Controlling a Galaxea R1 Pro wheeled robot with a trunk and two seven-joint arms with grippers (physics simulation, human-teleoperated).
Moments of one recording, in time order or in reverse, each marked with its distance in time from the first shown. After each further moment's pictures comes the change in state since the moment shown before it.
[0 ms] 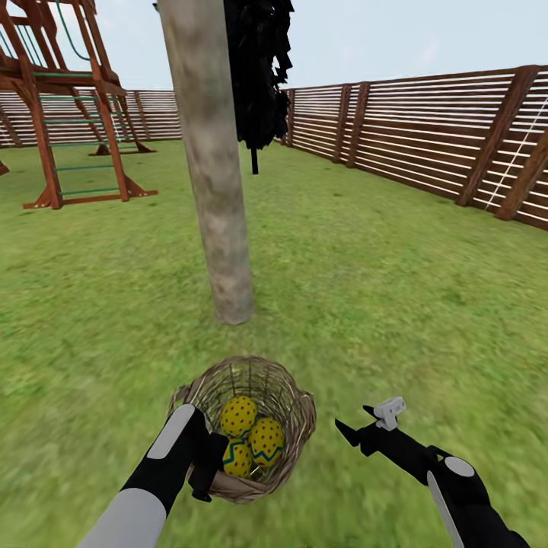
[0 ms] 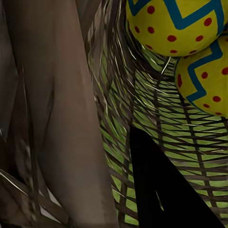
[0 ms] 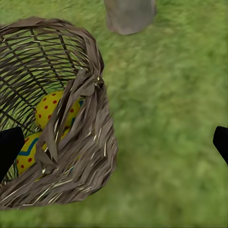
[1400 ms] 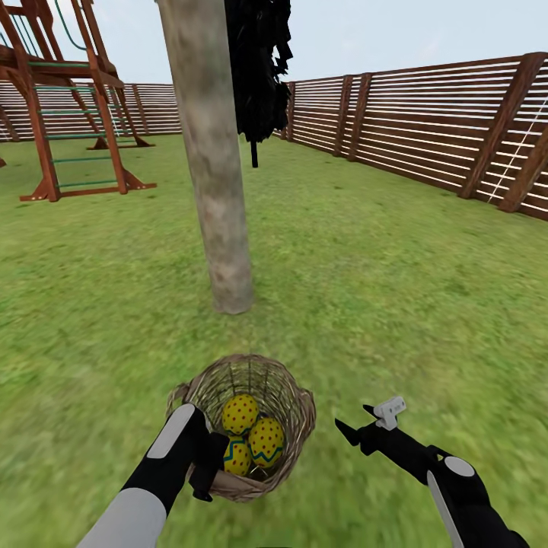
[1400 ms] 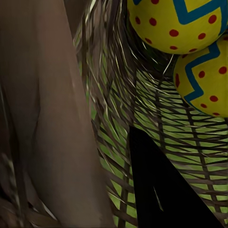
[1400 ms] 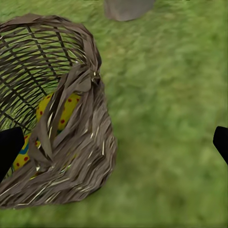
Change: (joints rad) left arm -0.001 0.000 -0.002 0.000 0.008 0.001 0.001; right arm 0.000 0.000 0.000 -0.003 0.000 -0.005 -0.002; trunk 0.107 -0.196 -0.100
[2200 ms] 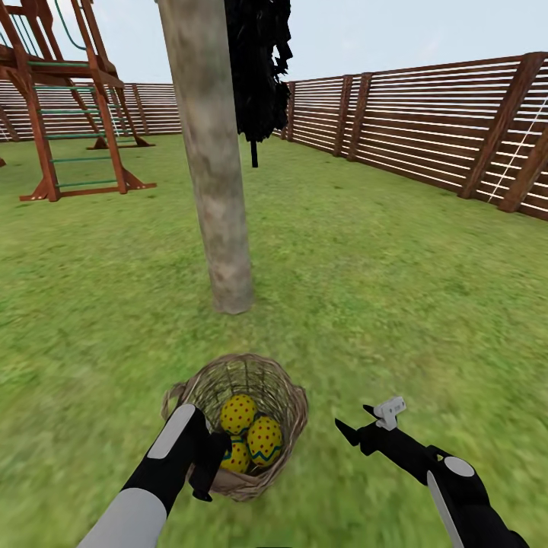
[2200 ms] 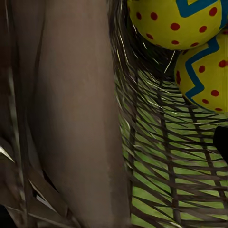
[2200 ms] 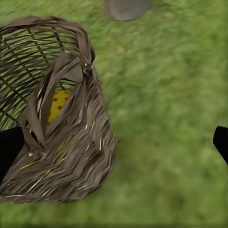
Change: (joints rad) left arm 0.001 -0.002 0.001 -0.002 -0.009 0.004 -0.001; right arm 0.000 0.002 0.000 0.001 0.001 0.001 -0.003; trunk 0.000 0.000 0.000
